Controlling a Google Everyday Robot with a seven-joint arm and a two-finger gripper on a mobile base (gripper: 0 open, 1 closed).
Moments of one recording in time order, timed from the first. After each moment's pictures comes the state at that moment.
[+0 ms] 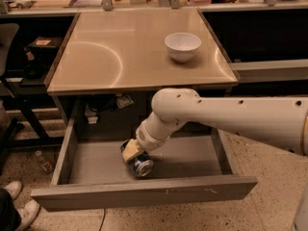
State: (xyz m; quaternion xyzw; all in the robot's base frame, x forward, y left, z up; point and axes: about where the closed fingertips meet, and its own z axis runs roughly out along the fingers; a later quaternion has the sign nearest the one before) arm 0.508 0.051 0.620 -0.25 0.94 0.23 0.06
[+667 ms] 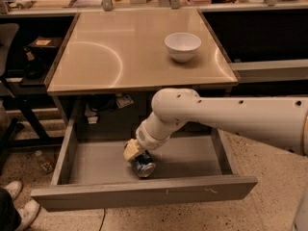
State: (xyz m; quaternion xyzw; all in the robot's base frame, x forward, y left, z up) arm 0.508 0.051 0.620 -0.25 0.94 0.23 0.06
